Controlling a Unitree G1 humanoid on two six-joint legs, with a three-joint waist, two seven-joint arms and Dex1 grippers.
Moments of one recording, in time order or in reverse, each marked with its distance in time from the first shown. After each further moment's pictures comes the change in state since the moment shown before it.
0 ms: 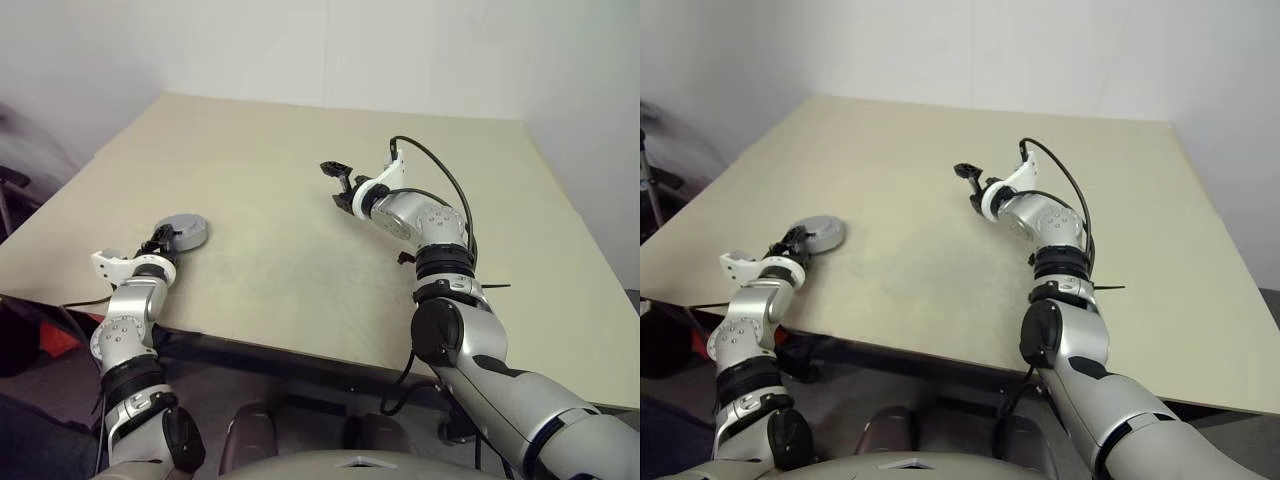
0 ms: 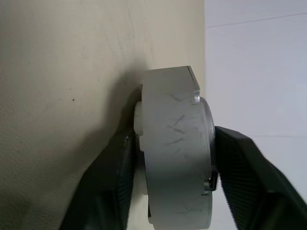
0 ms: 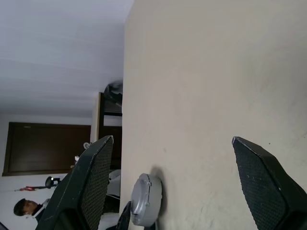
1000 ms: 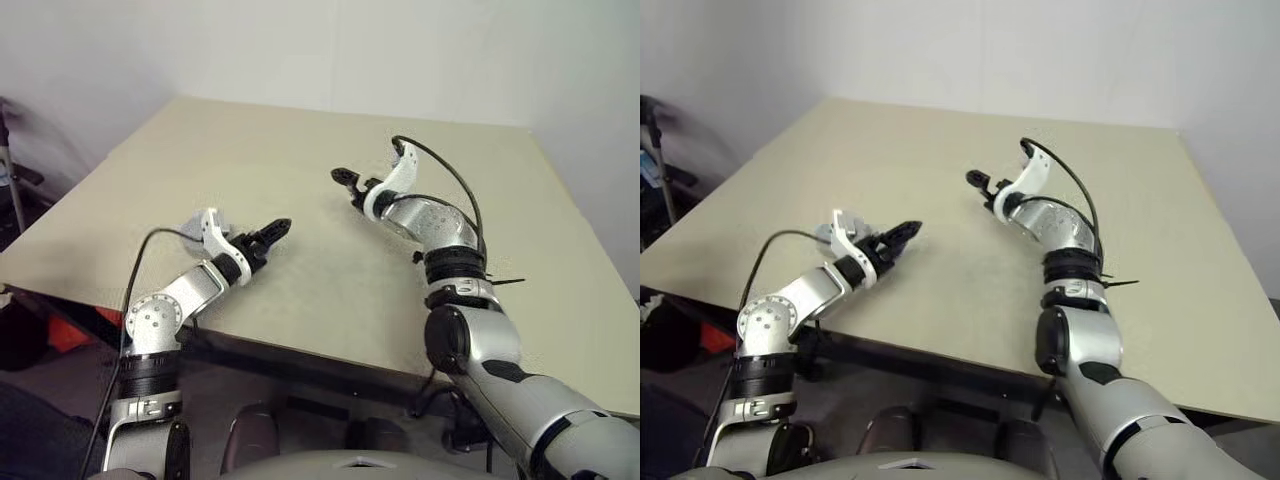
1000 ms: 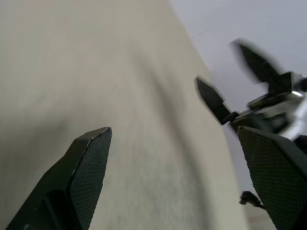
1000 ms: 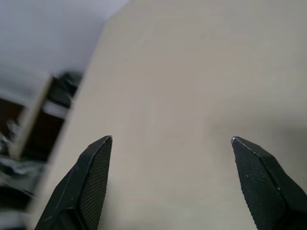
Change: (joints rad) left arm 0.040 0.109 -0.537 -0.334 0.195 0.318 -0.293; right arm 0.092 -0.169 0.327 -0.028 -0.314 -0.149 0.366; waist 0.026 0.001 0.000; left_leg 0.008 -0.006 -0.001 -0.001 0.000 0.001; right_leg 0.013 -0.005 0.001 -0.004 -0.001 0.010
